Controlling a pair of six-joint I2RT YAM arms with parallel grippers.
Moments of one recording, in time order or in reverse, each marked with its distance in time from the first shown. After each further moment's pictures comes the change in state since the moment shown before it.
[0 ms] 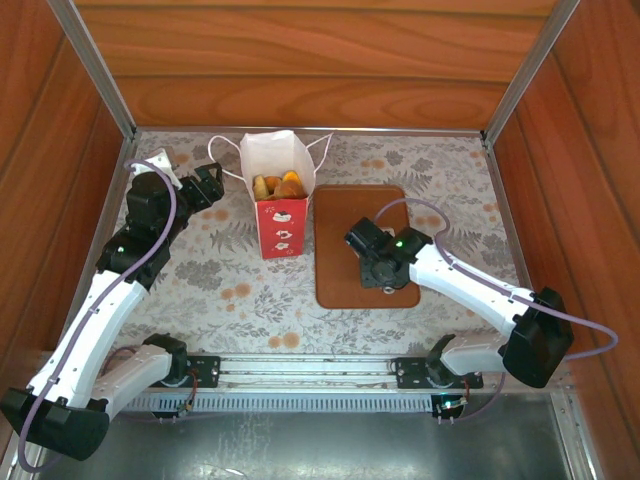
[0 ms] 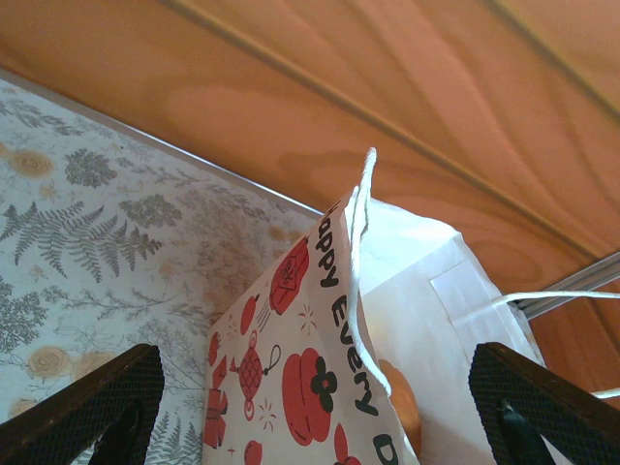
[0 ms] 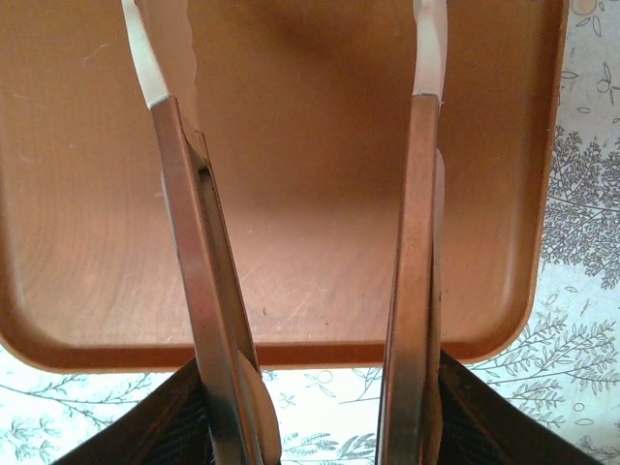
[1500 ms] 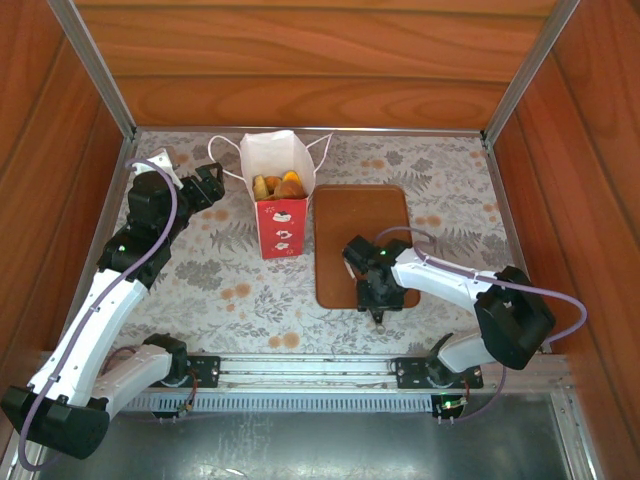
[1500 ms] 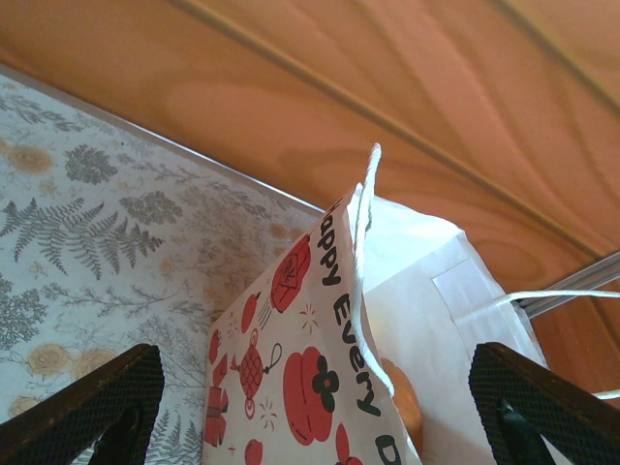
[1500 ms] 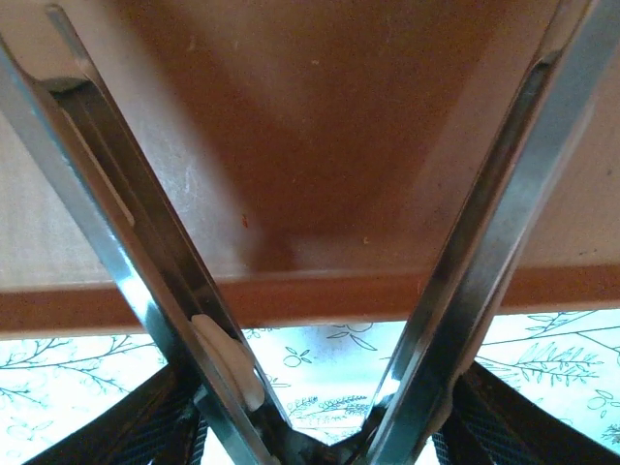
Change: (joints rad) left arm 0.000 0.007 0.000 0.000 0.001 -0.003; right arm -0.025 0.134 -0.173 0.089 -0.246 0.043
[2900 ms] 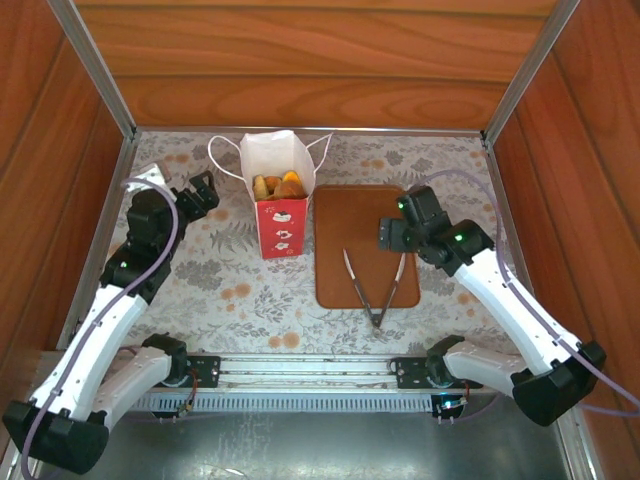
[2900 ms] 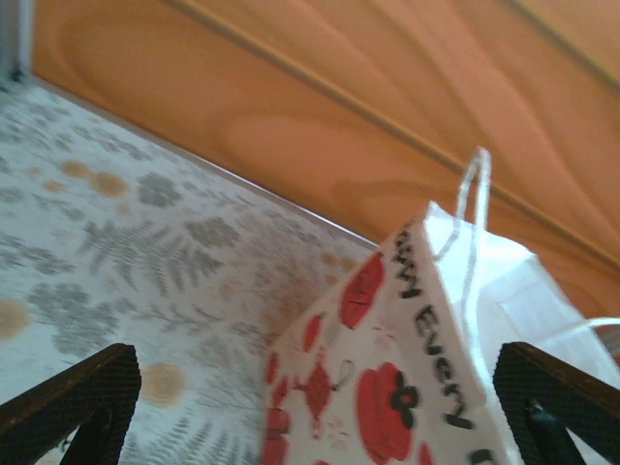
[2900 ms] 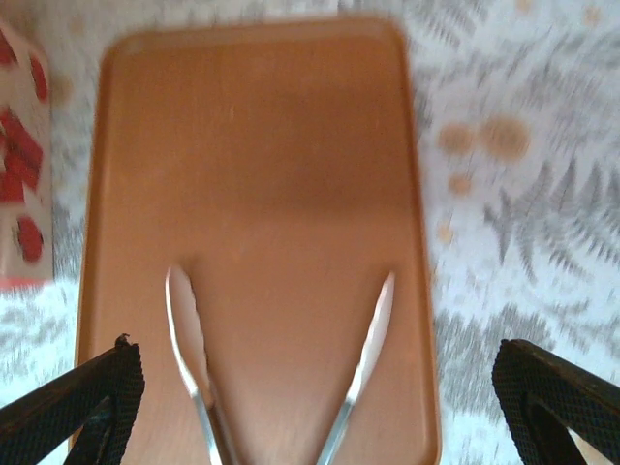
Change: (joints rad) left arm 0.023 -0.114 -0.166 0.089 -0.141 0.036; right arm -0.251 -0.353 0.284 0.044 0.276 -0.344
